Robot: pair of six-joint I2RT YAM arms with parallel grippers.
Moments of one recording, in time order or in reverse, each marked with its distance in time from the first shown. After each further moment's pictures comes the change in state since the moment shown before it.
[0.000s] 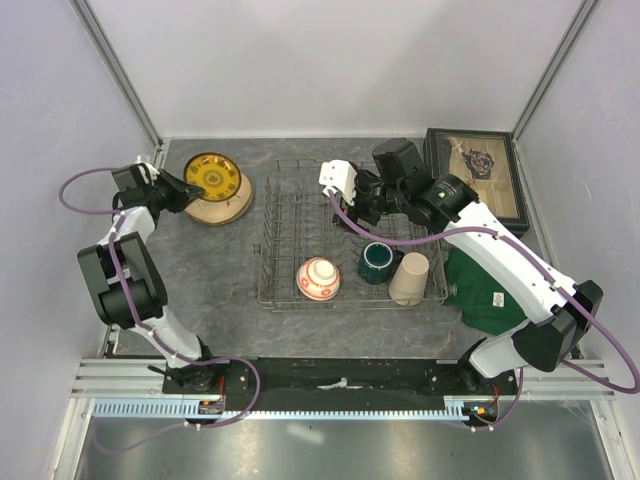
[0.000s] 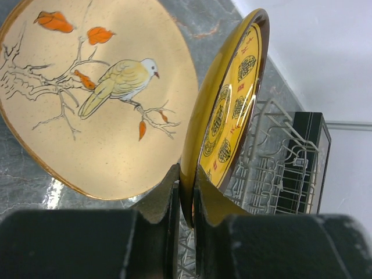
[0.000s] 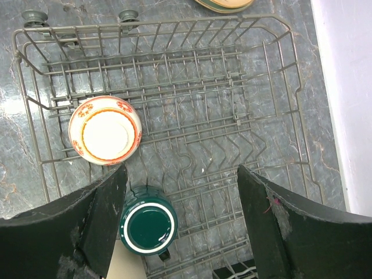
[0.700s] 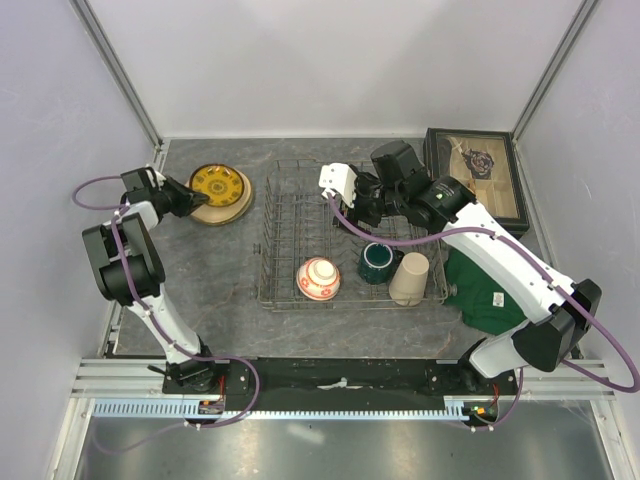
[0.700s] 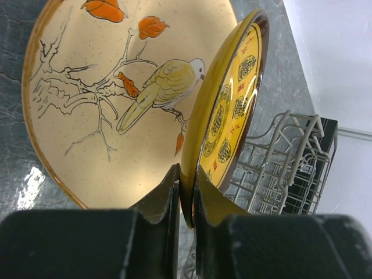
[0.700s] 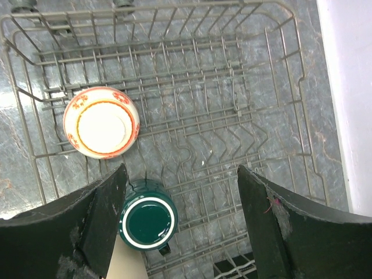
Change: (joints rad) left arm 0.000 0.198 0.072 -0.009 0.007 -0.029; right arm 0.000 0.000 -0.023 0.002 0.028 -0.008
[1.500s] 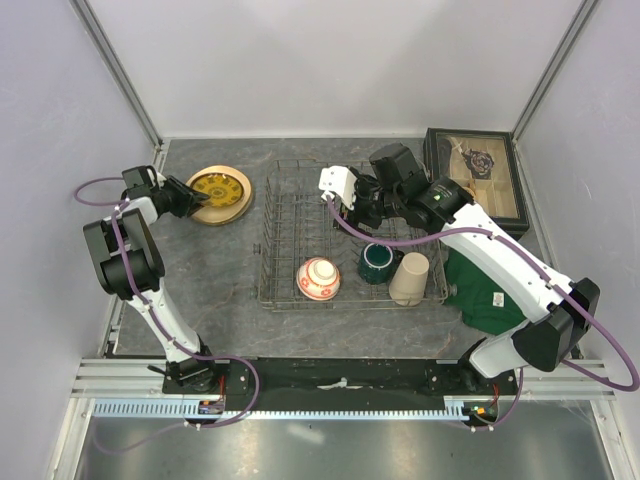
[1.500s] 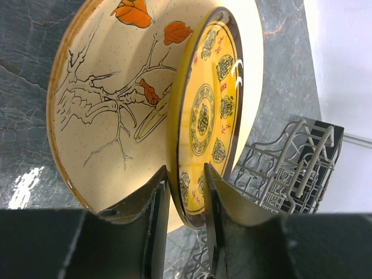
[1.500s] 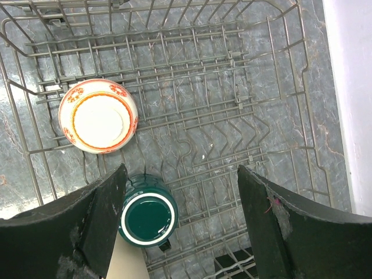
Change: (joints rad) left arm 0.002 0.065 0.074 -0.085 -0.019 0.000; right arm 0.000 0.000 -0.027 0.006 0.025 -0.004
